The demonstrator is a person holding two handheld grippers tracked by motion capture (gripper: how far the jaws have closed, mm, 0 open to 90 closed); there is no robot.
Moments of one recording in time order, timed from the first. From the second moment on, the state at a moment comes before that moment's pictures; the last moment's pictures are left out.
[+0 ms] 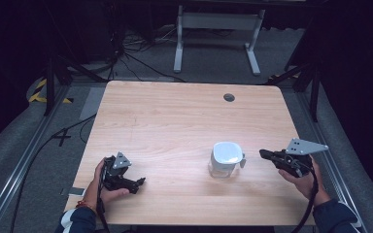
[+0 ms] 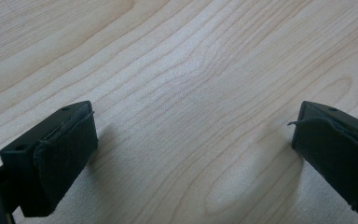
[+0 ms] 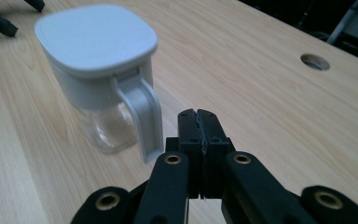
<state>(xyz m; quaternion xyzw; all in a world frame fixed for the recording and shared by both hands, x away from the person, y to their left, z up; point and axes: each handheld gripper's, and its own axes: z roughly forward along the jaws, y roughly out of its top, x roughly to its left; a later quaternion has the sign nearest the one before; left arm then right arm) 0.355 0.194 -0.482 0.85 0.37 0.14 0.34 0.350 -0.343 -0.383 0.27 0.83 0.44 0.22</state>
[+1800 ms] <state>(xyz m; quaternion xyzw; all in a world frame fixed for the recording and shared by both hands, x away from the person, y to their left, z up) 0.361 0.135 -0.455 0.86 0.30 0.16 0.38 0.361 -0.288 -0.371 0.21 0.84 0.45 0.19</state>
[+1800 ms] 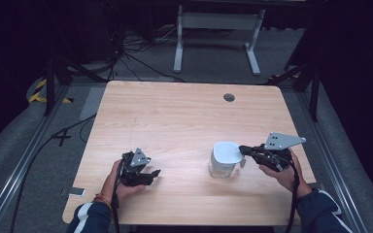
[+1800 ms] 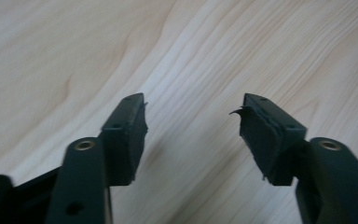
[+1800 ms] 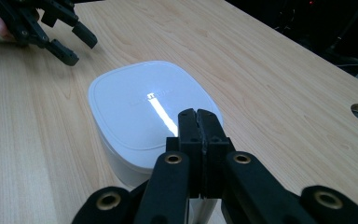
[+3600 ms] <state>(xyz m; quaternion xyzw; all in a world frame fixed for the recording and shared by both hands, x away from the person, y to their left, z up) 0.390 -0.036 -0.345 0.87 0.10 0.14 0.47 0.357 -0.291 -0.374 0.21 0.85 0.43 0.20</state>
